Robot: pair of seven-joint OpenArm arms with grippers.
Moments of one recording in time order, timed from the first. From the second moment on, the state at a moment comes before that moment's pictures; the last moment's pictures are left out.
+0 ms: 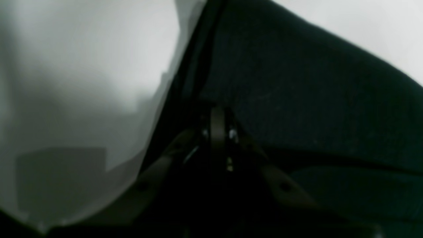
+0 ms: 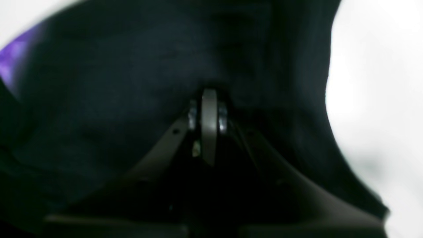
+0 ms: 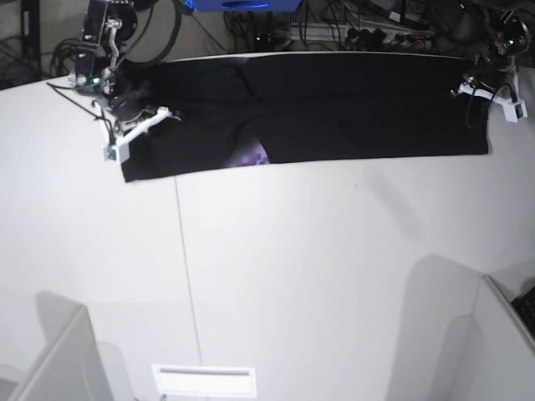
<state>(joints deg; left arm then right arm) 24.1 -12.1 -45.5 85.3 -29.7 -23.8 38.9 -18.1 1.8 14.7 99.0 19.9 8.1 -54.5</state>
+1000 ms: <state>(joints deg) 5.9 -15.4 -58.0 98.5 -30.1 -24.2 54.2 -0.2 1.7 14.3 109.4 24.1 8.2 -61.5</state>
